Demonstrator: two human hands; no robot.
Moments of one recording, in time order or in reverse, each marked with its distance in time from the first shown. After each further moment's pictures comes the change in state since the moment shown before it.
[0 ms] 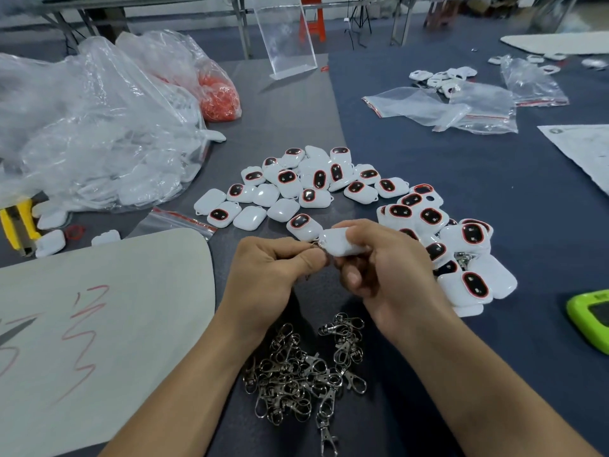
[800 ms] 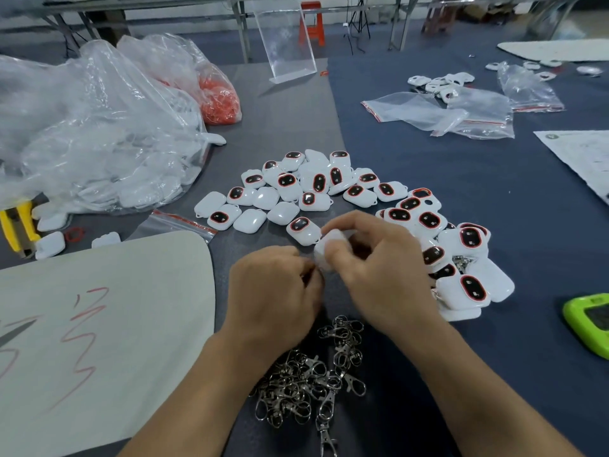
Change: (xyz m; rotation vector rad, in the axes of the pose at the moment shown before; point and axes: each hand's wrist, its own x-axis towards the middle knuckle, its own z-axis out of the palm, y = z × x) left_hand -0.010 0.003 0.001 0.984 0.074 0.447; right_hand -0.003 0.006 -0.003 -0.719 0.024 -0.587
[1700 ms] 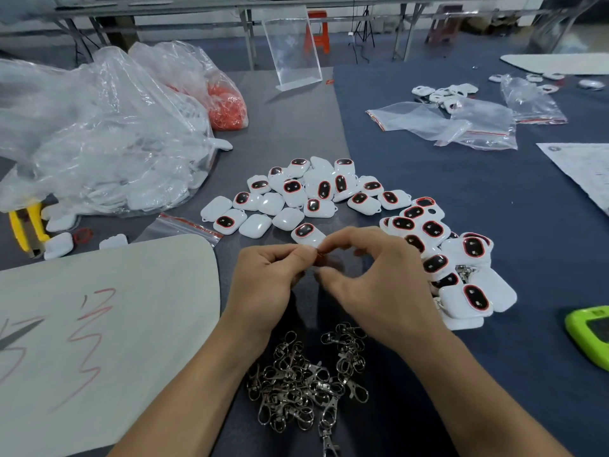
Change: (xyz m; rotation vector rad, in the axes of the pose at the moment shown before) left_hand 0.010 0.000 0.000 -1.074 -0.026 -0.625; right_hand -0.004 0.000 -0.005 -0.247 -0.055 -0.136
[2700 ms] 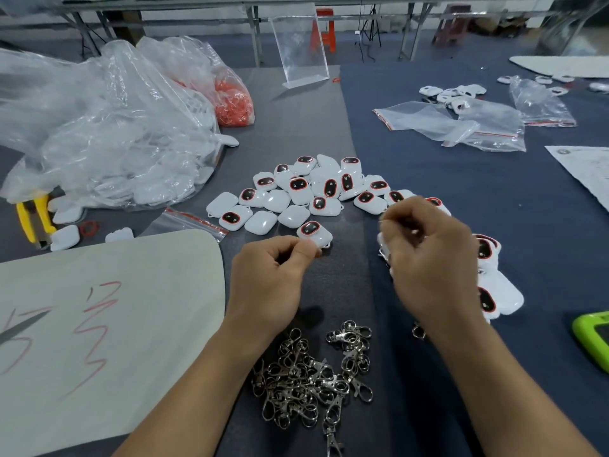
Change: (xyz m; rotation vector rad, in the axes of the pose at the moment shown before) left_hand 0.003 -0.011 -0.008 0.393 0.146 0.176; right_hand 0.013 0.014 -0.021 -0.042 0.288 0.054
